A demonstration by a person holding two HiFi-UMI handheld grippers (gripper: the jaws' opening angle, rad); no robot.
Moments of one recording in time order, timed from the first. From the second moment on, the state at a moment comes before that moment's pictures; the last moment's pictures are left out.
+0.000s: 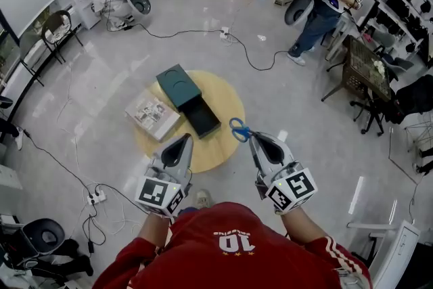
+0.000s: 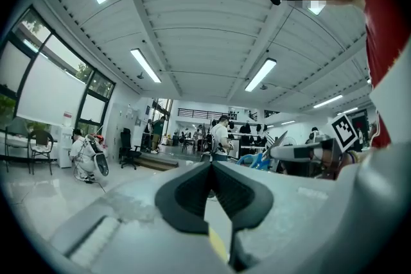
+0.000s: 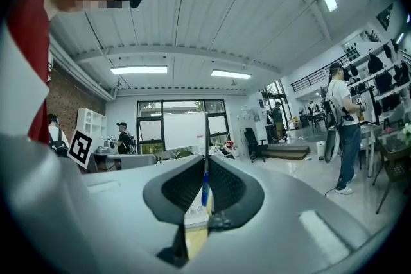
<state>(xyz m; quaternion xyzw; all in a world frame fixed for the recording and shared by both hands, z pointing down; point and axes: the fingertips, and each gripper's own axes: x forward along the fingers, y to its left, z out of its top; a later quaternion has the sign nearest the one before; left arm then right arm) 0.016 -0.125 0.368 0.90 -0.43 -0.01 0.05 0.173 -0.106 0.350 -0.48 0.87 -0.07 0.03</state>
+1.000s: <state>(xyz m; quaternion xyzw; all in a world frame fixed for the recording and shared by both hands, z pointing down) -0.049 -0.194 0.386 0.91 -0.41 -0.03 0.07 0.095 -0.173 0.386 -0.48 0.87 -0.08 -0.01</state>
